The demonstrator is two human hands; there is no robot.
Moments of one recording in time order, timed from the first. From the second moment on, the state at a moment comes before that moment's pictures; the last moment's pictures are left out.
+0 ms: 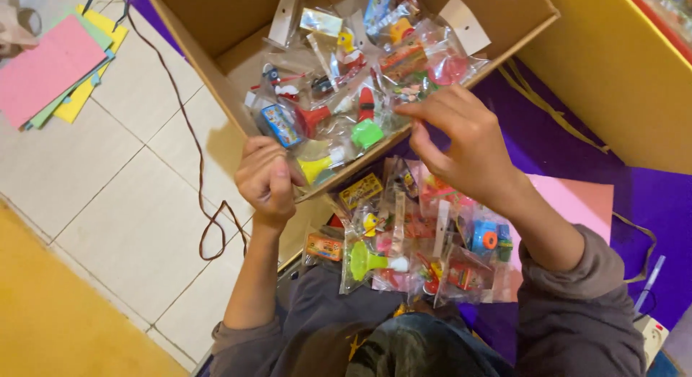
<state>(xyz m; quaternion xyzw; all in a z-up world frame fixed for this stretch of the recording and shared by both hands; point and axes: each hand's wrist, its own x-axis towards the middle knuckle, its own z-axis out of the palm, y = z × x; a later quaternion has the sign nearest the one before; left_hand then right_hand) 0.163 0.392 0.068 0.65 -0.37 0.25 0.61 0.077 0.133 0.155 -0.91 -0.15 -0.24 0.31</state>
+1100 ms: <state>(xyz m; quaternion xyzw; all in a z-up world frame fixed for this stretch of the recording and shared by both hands) 0.162 0.392 0.052 0.60 -0.35 0.28 0.67 0.212 0.139 0.082 -0.95 -0.22 0.21 0.09</state>
